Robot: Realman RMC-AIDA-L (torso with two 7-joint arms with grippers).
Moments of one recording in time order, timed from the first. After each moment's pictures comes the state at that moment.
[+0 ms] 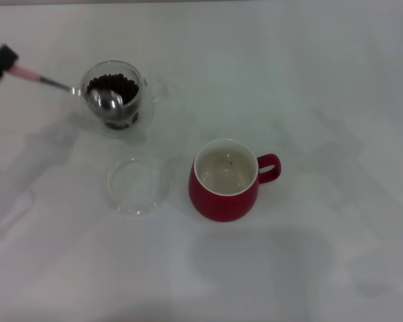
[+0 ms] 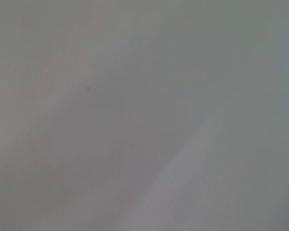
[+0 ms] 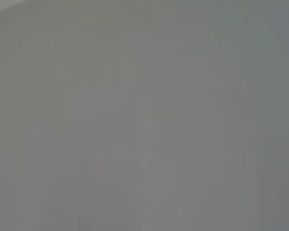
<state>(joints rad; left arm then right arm) -0.27 -2.06 0.79 0.38 1.24 1.66 -1.49 0.10 2.01 -1.00 -0.12 -0.54 -1.99 0.50</state>
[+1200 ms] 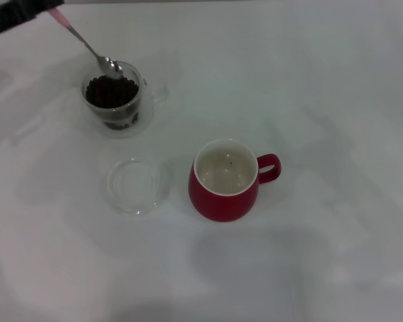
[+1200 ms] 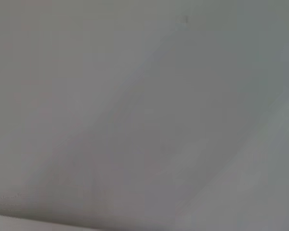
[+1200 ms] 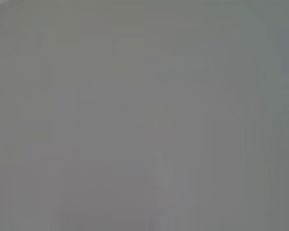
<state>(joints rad) -0.64 -1.94 0.78 0.43 1.64 1.17 -1.83 0.13 2.01 -1.06 -0.10 -0.54 -1.95 0.51</state>
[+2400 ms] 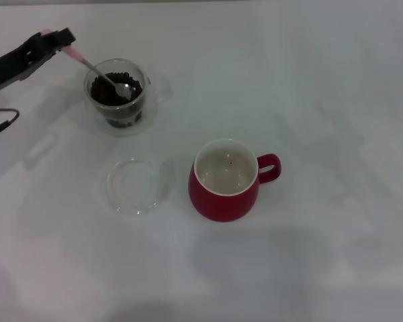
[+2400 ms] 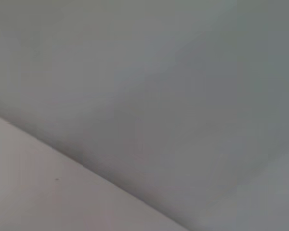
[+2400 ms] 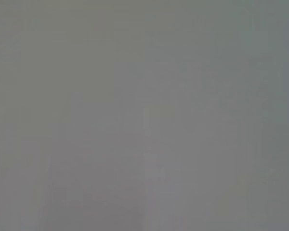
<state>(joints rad) -0.56 -2.06 0.76 0.42 1.58 1.05 -1.90 0.13 2.00 -1.05 -0.11 -0.54 -1.88 0.52</state>
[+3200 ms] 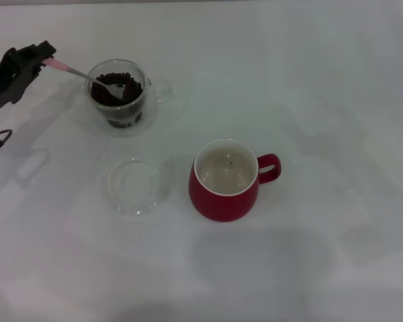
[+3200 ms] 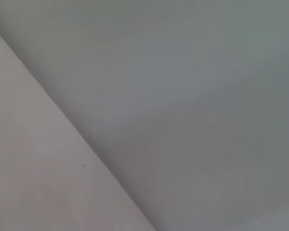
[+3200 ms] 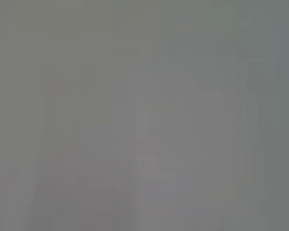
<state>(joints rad) -0.48 -2.07 0.76 0.32 1.38 1.10 -1.92 0.14 2.00 -1.05 -0.12 -0.54 -1.81 0.51</state>
